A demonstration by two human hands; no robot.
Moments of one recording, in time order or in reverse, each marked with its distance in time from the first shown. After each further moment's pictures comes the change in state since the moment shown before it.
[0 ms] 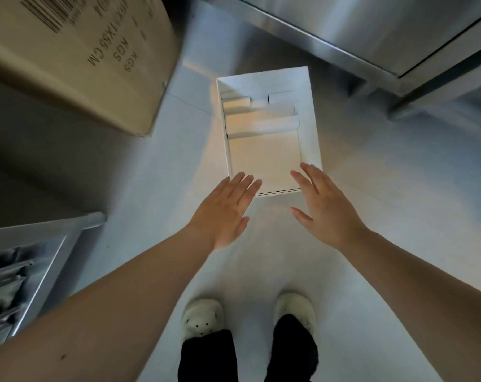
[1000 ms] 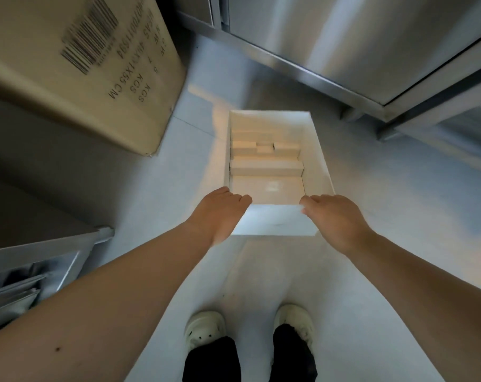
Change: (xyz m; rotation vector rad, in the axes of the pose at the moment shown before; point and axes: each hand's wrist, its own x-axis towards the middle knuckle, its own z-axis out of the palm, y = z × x) left_hand 0.007 -0.018 -0.058 0.043 -0.087 0.018; right_hand 0.007 0.003 -0.039 -0.218 -0.135 -0.037
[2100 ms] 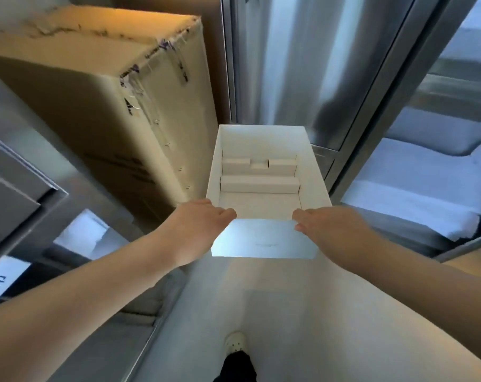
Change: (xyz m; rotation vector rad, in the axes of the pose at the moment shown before) left_hand -0.498 0.121 -0.470 0.371 0.465 0.012; right_hand -0.453 -0.187 -0.508 -0.149 0.306 -0.024
